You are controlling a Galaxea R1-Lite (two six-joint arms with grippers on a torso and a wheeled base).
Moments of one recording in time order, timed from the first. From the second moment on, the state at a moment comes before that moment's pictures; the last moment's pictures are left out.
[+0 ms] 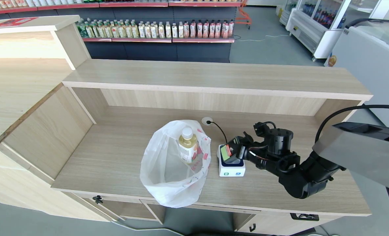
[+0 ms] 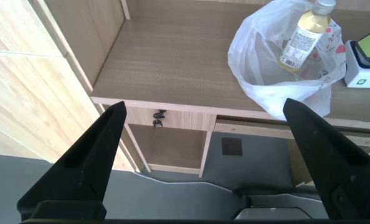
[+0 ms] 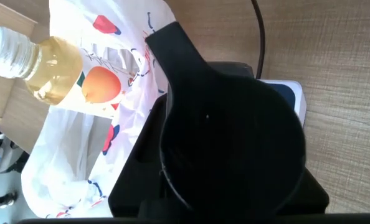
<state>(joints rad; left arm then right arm) 0.00 0.00 0.00 0.00 0.00 0.00 0.38 2.30 -0.94 -1.15 0.15 0.36</state>
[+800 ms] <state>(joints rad) 0.00 0.00 0.00 0.00 0.00 0.00 0.41 2.05 -0.88 -1.08 0.16 0.26</state>
